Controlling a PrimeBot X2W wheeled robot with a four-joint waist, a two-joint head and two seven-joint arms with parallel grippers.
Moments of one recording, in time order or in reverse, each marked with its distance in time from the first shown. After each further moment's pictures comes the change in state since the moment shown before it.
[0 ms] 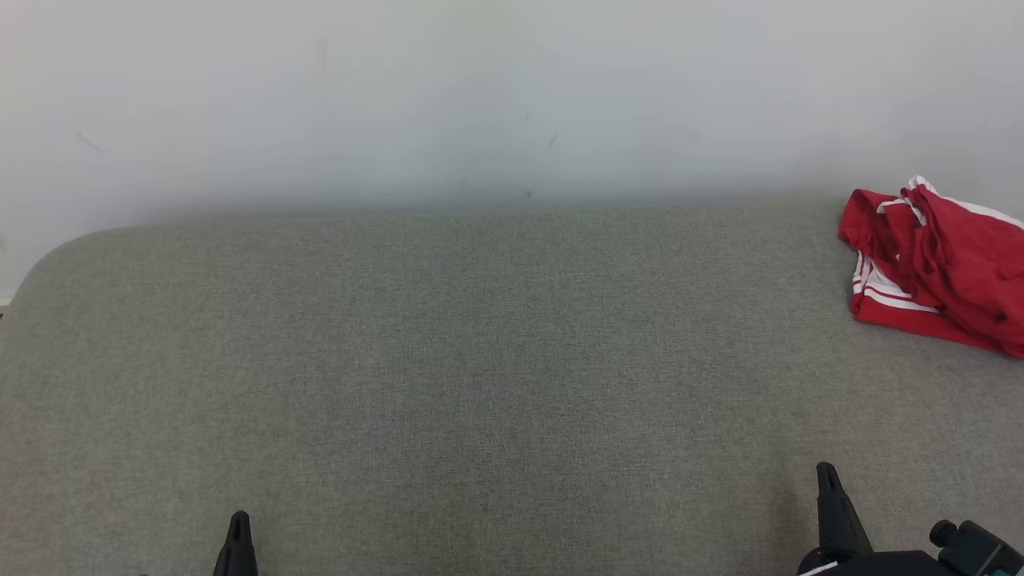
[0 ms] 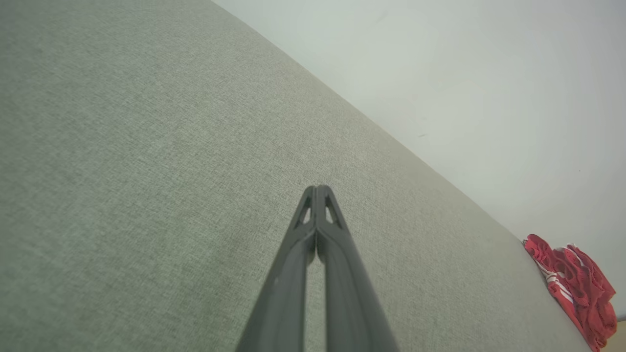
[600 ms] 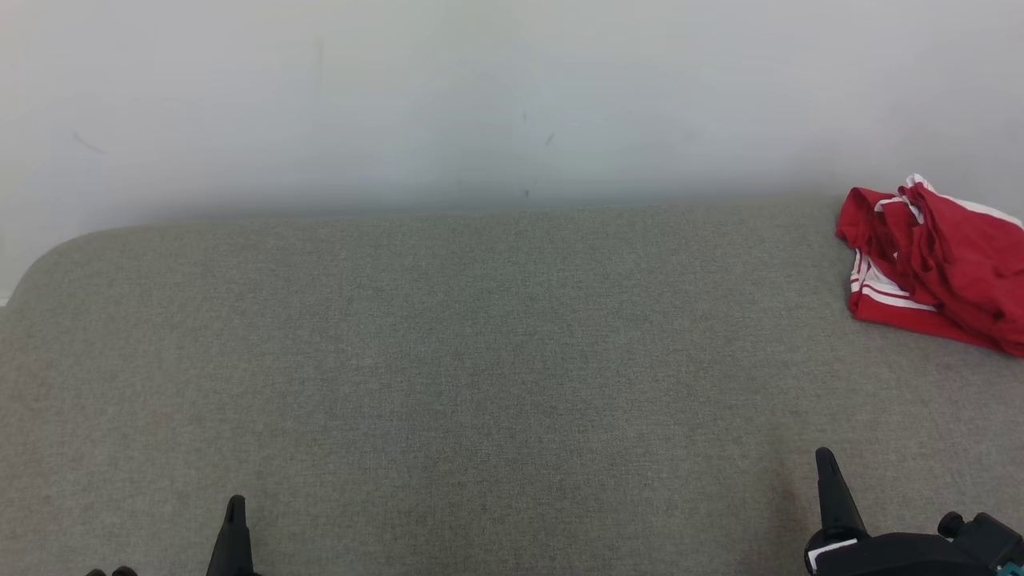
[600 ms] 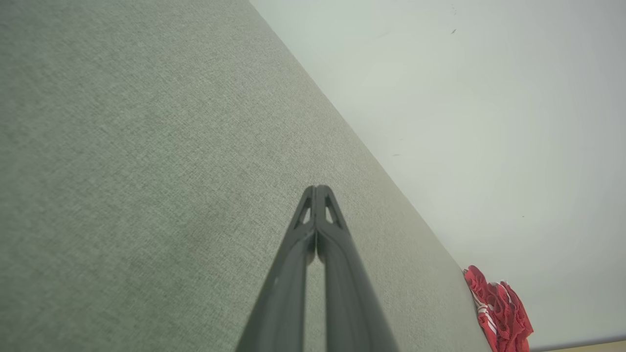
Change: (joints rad) left arm -0.039 0.000 0.019 0.001 -0.246 -0.017 0.058; right arm -0.037 0.000 -0.004 -0.006 0.241 0.000 0.059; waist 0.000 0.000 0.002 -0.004
